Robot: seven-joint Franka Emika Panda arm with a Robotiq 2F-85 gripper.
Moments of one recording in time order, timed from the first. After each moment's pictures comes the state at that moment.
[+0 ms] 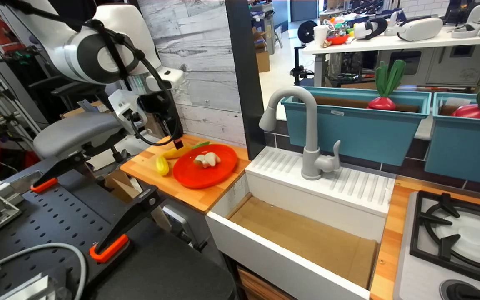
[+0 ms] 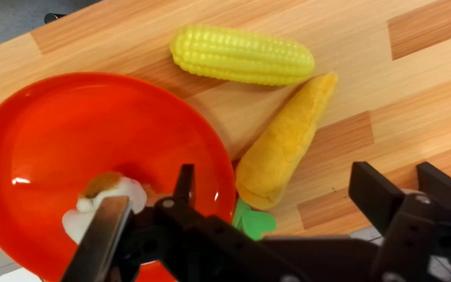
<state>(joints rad) 0.31 0.84 -0.04 -1.98 0.22 2.89 0.38</state>
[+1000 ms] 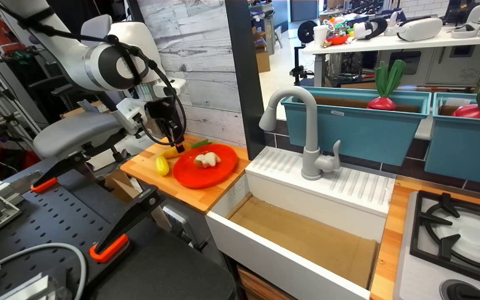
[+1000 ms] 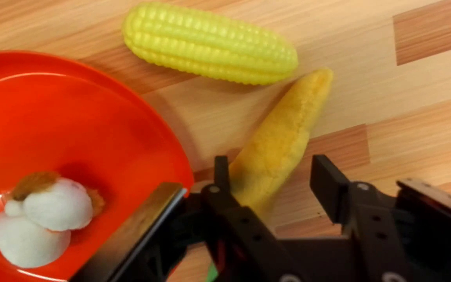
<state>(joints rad) 0.38 0.97 -0.08 -1.80 0.15 2.77 0.43</state>
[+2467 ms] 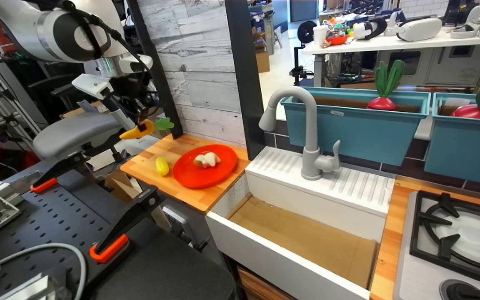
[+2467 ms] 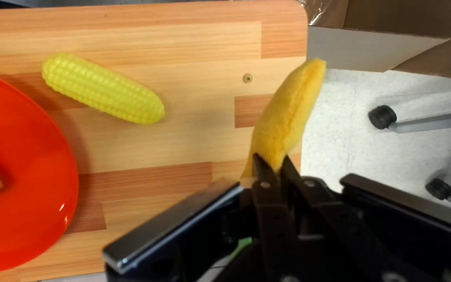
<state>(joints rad) 0.35 0.76 0.09 -1.96 0.14 2.76 0.26</state>
